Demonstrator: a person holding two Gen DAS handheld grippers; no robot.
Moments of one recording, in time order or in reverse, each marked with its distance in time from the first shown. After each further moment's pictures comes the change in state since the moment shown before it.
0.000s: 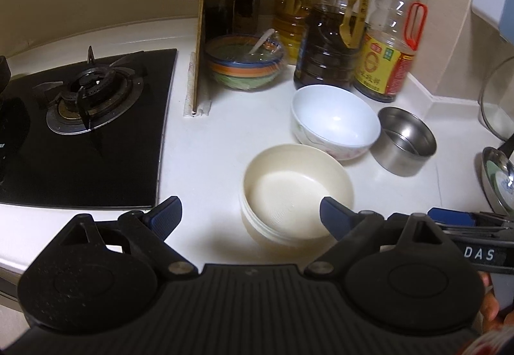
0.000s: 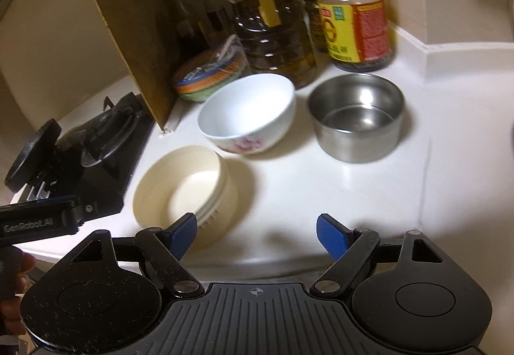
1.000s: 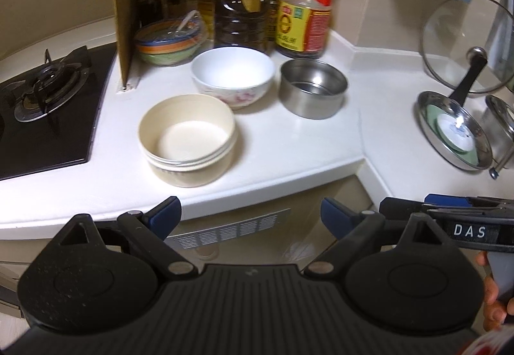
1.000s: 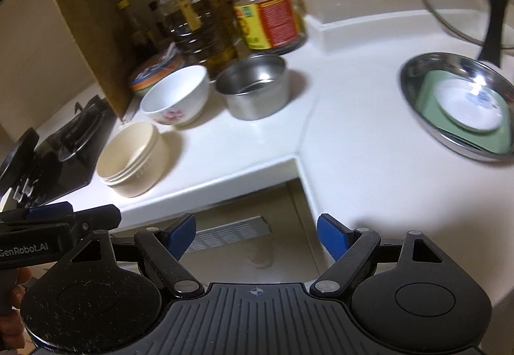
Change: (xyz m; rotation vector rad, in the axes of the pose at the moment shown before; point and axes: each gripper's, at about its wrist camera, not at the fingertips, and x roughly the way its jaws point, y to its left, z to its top) left arm -0.046 -0.097 -0.059 0.113 0.038 -0.076; right arm -0.094 -0.066 -0.059 0.087 -0.003 -0.103
